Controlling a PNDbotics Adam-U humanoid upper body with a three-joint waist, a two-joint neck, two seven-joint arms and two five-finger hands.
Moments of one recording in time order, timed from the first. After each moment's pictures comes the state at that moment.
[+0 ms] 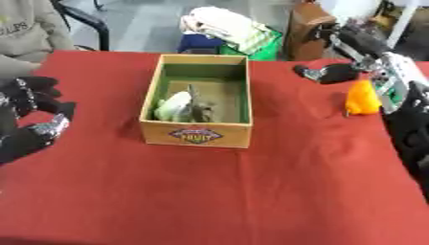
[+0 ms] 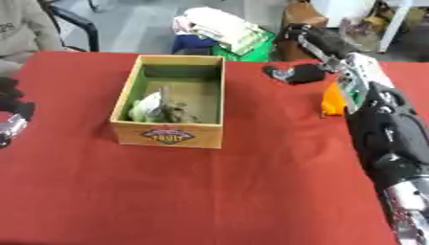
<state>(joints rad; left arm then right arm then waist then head) -0.21 0.54 -0.03 -1.79 0.04 0.01 0.03 -1.05 -0.37 -0.20 -0.63 1.18 -0.64 0.03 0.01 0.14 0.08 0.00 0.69</state>
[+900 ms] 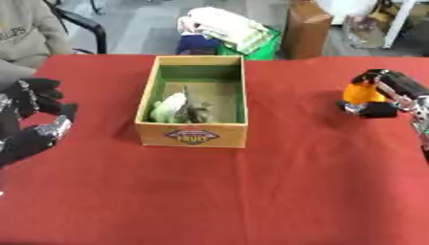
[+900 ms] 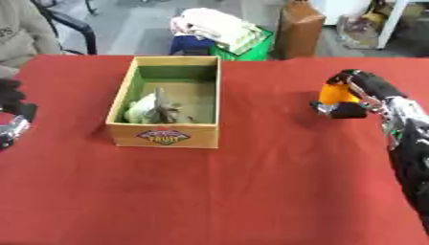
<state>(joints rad) -0.20 0.54 -0.02 -1.79 0.04 0.00 0.03 -0.98 -0.45 -0.20 -0.45 1.30 -0.49 -0.05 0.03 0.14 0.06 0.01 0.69</state>
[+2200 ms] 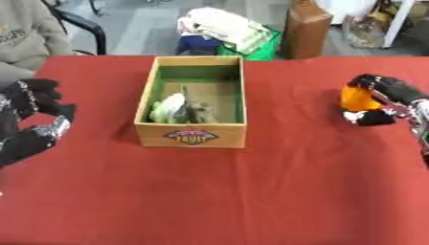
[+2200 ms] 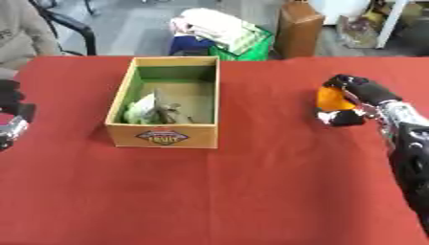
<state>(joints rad) -0.20 0.54 -0.02 -1.79 0.04 0.00 0.03 -0.98 -0.46 -0.18 -0.45 1.50 -0.50 -0.10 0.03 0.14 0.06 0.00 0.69</state>
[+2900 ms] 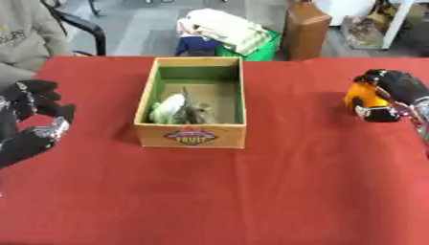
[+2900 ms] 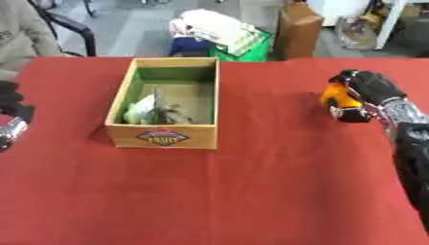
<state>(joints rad) -0.20 0.54 -0.02 -1.79 0.04 0.00 0.03 -0.97 -0.46 -0.18 -0.44 1.65 -0.47 -0.31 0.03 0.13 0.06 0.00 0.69</state>
